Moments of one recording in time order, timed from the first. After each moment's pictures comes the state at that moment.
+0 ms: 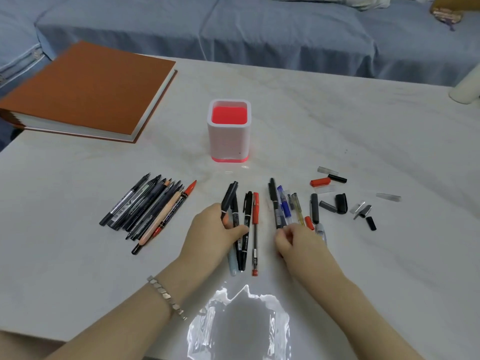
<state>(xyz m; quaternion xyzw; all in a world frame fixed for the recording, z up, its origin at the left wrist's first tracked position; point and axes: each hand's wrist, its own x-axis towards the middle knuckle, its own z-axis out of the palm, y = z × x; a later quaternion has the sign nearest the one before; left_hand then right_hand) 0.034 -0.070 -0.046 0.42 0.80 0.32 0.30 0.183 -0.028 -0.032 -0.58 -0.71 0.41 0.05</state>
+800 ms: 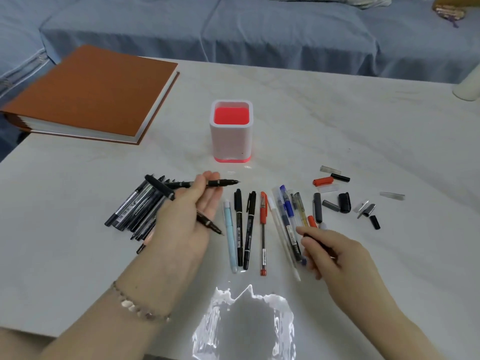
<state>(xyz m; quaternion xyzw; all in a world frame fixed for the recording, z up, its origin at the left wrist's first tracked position) 0.024 -0.068 0.010 -0.07 0.46 0.75 0.47 0.217 -0.052 -0.001 -0.50 -0.70 0.45 0.24</state>
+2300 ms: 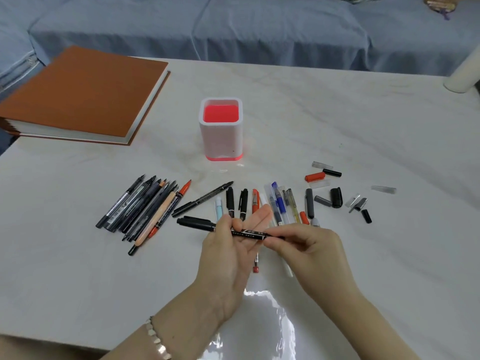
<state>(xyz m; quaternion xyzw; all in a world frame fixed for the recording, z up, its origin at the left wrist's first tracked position) 0.088 -0.087 -0.007 -0.02 0.46 0.65 0.60 0.202 -0.051 -0.014 -0.44 -0.69 0.48 0.31</state>
